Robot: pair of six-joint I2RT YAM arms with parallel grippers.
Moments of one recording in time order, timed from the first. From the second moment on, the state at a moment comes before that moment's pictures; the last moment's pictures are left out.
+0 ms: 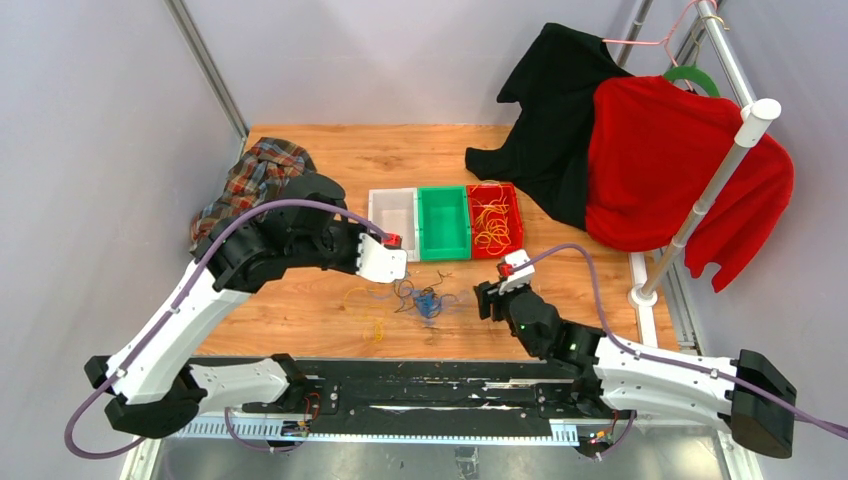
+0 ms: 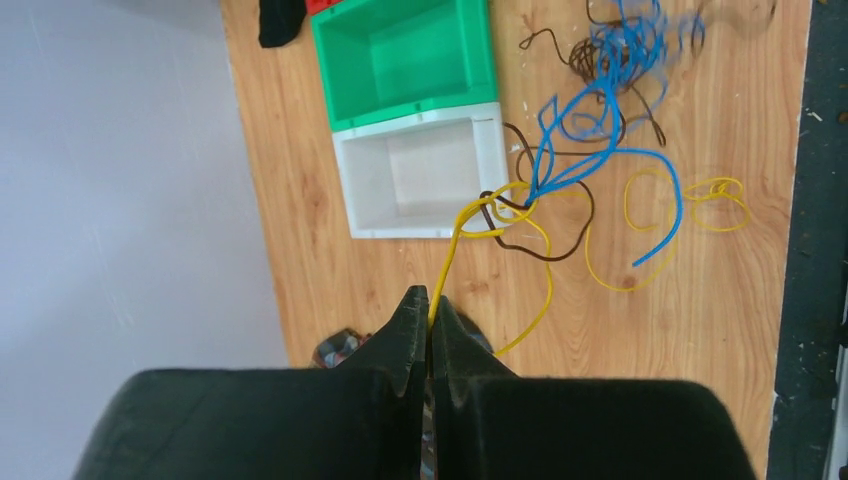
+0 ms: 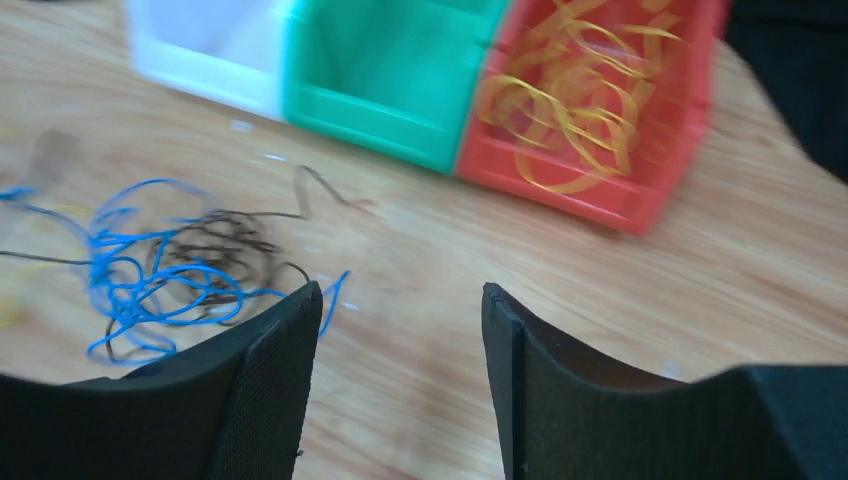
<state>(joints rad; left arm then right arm) -0.81 1.10 1.55 -1.19 0.09 1.03 1.11 0.82 0.31 0.11 0.71 0.28</state>
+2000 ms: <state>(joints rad) -0.87 1.49 2.25 -0.58 -0.08 1.33 1.14 0.64 0.20 -0.01 0.77 0.41</state>
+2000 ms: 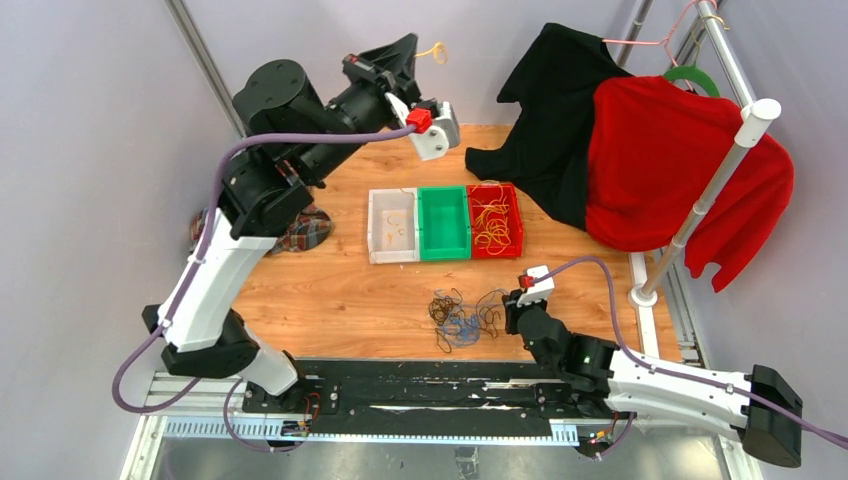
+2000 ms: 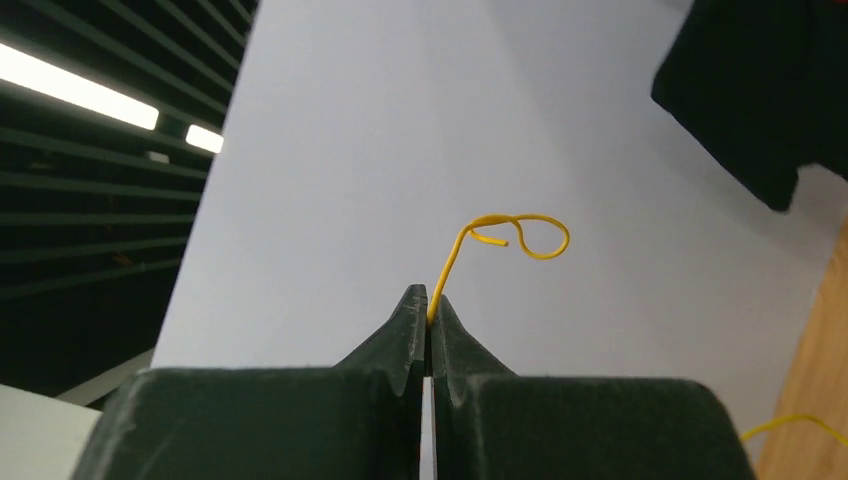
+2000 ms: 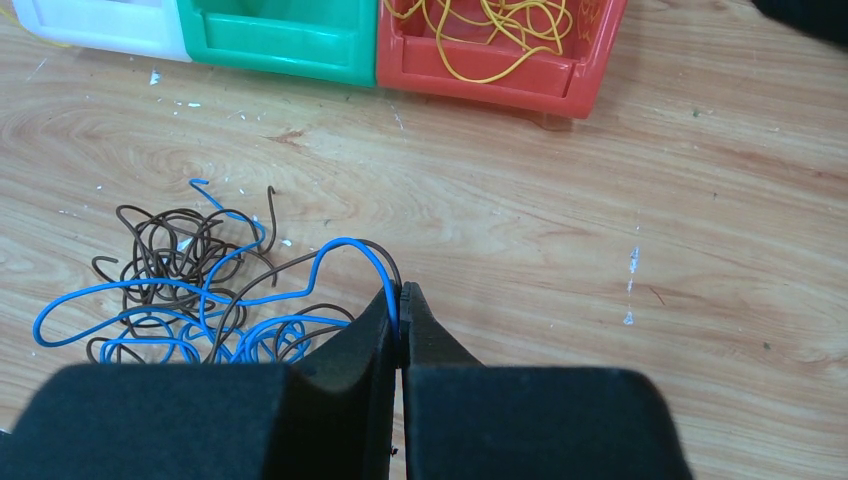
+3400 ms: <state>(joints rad) -1.07 1.70 2.35 0.40 0.33 1.54 1.14 0.61 0.18 -0.06 0.78 0.42</state>
